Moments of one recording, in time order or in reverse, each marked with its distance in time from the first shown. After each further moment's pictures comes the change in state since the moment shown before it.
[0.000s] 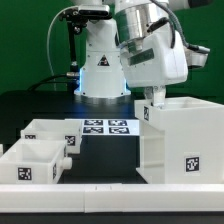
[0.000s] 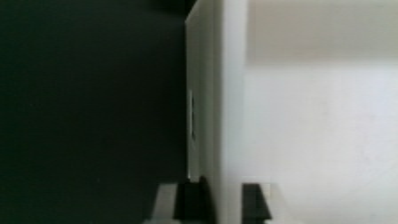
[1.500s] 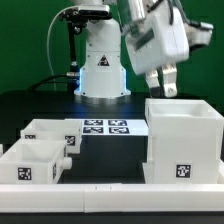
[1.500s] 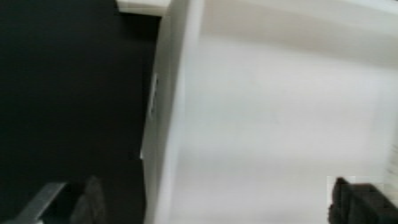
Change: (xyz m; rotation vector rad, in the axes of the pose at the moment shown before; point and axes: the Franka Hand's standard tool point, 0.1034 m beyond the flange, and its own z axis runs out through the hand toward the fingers) arm -0.008 -0.015 -0.029 0.064 0.000 0.047
